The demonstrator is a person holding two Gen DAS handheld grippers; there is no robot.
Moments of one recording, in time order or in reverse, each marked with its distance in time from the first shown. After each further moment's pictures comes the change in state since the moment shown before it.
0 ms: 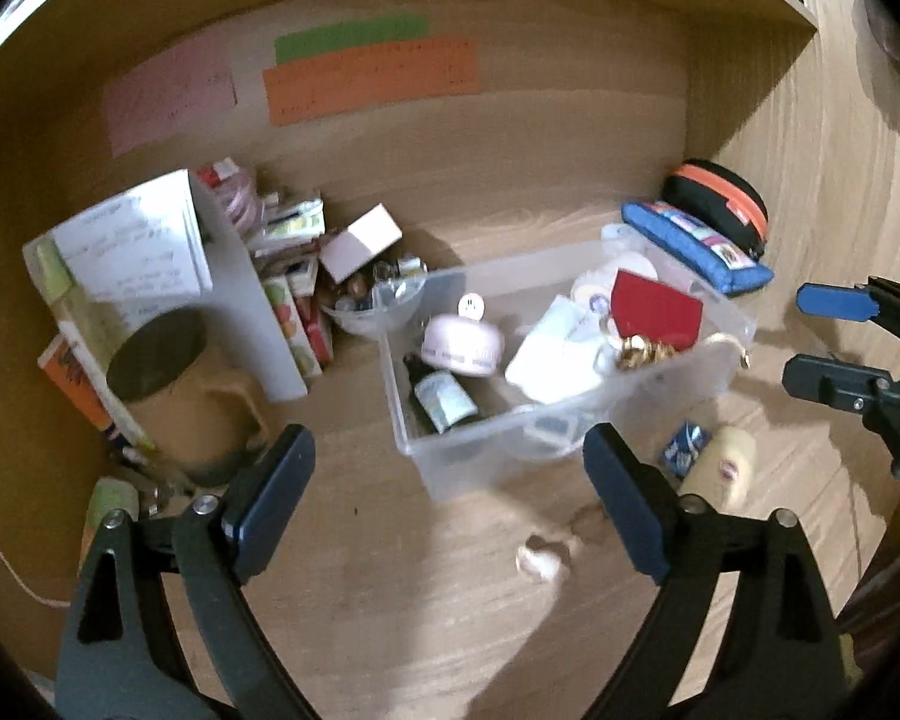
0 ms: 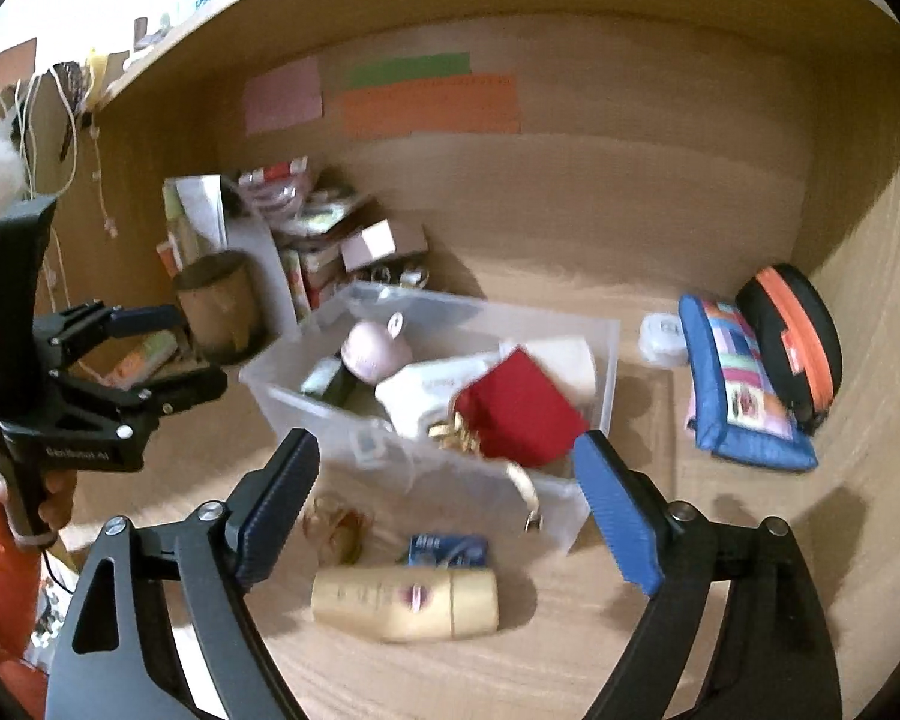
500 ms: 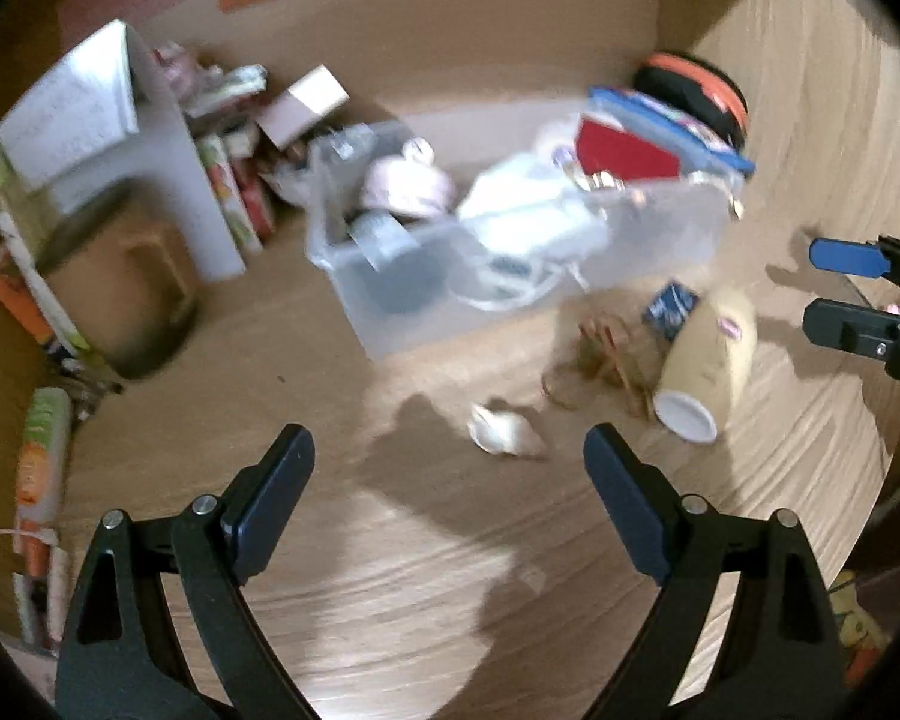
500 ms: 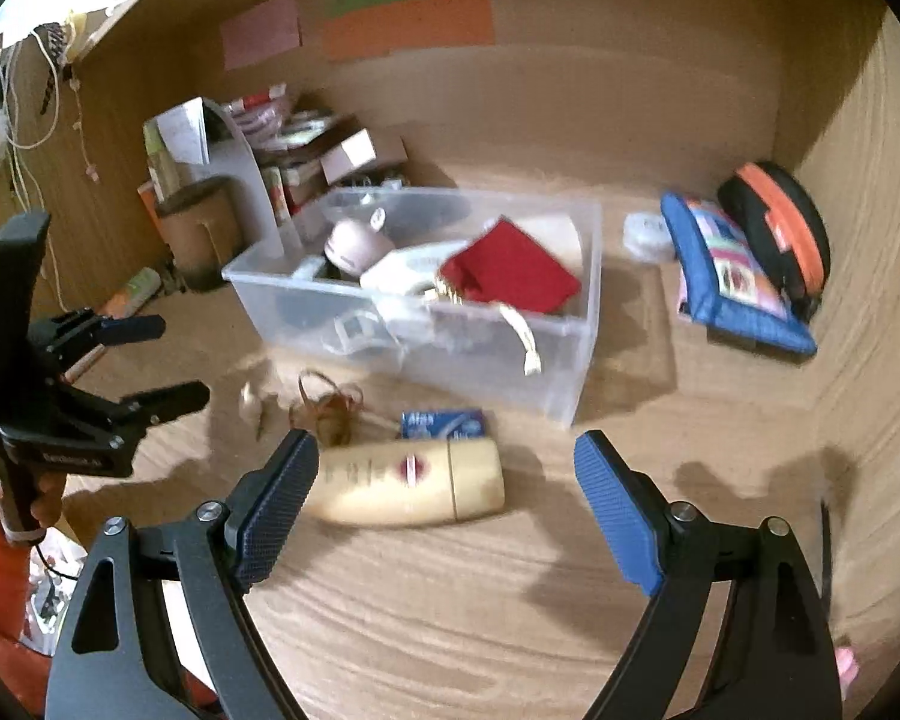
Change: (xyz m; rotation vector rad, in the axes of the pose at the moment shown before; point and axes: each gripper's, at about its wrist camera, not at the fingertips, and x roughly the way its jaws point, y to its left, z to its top) left arm 0.035 -0.023 -0.059 0.026 0.187 -0.079; right arm 0.007 -0.005 -0.052 0.062 0.134 -0.026
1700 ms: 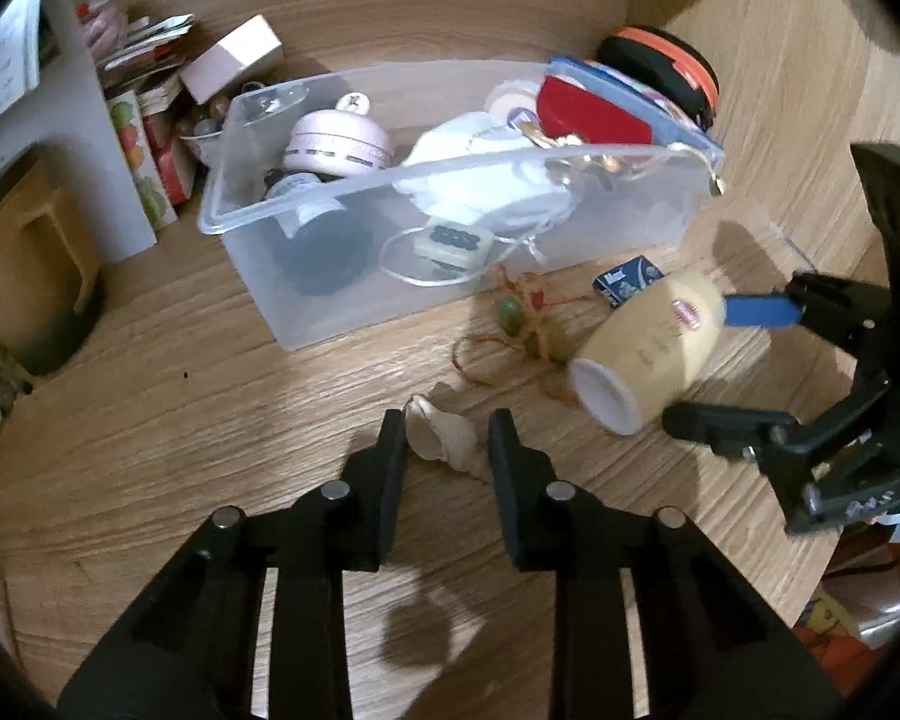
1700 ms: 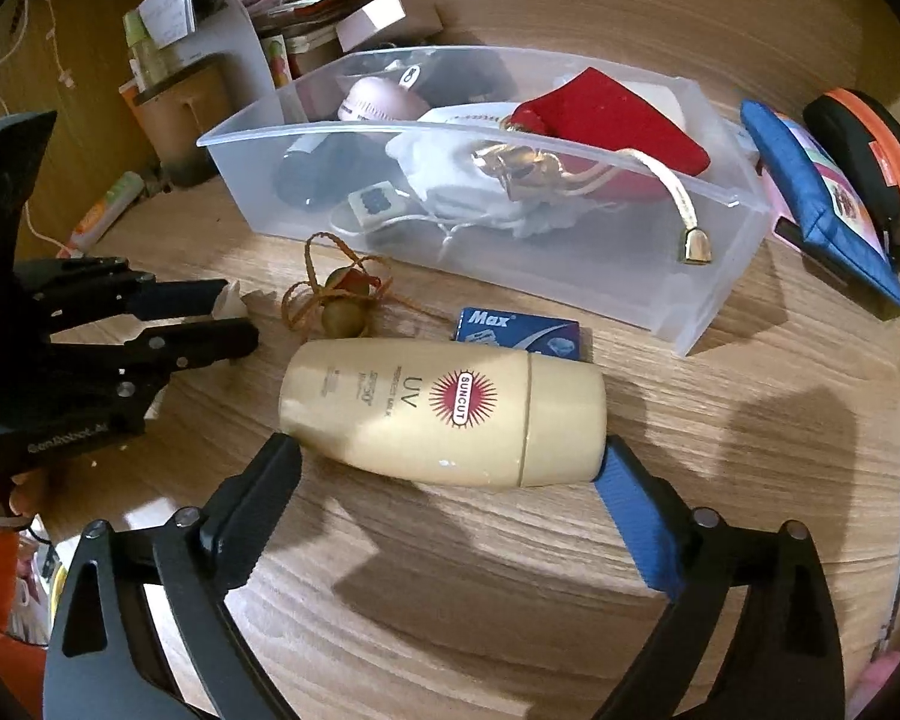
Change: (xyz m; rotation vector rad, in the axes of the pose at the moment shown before) left arm 0.027 0.009 0.007 -0.004 0.050 -0.170; right arm 0.075 0.026 -0.011 -0.043 0.191 0.028
